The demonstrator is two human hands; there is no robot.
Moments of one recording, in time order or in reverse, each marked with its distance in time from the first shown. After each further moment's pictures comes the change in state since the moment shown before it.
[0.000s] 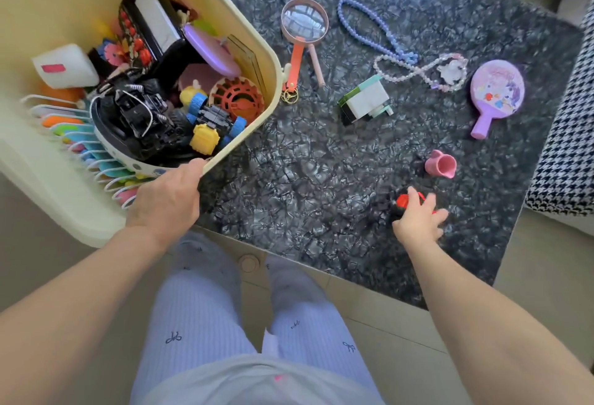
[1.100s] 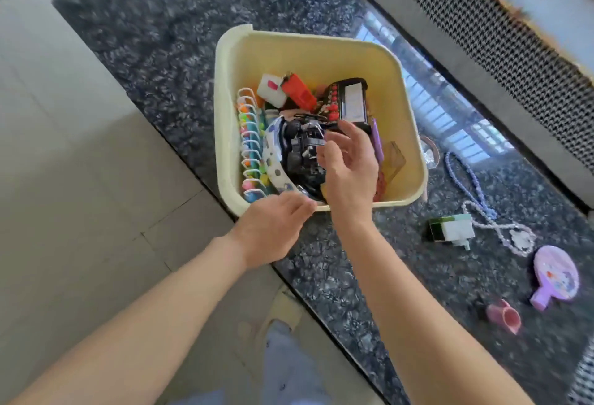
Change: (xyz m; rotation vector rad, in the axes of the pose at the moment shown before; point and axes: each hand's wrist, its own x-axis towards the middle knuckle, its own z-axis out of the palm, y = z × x) left_hand -0.040 -0.064 -0.004 -0.147 0.382 0.138; right_hand -0.252 -0.292 -0.028 1.038 0.008 -1.061
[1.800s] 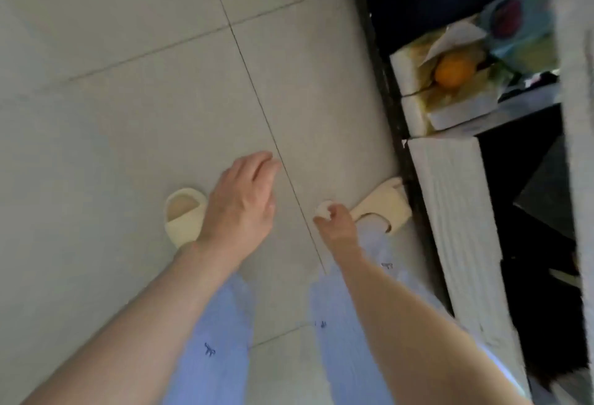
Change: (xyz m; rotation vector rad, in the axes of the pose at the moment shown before) left_hand -0.407 -0.036 0.186 -0.249 -0.025 -0.923; right_hand -0.273 0.450 0.146 -0.968 -0.695 0.771
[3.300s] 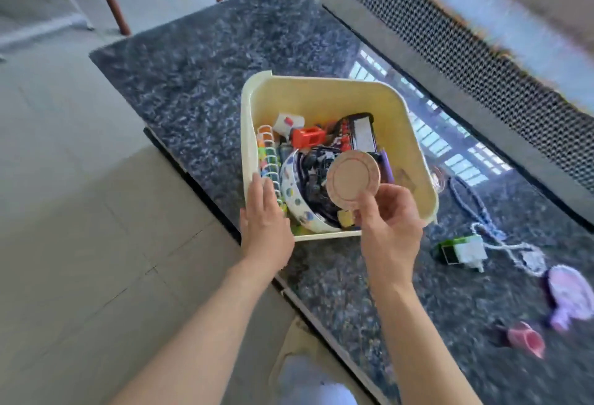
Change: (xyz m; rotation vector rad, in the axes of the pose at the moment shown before) left_hand 0.203 0.385 -0.168 -0.063 -0.023 -0.038; right_hand -0.280 -0.080 -0.460 0.943 0.915 -0.701
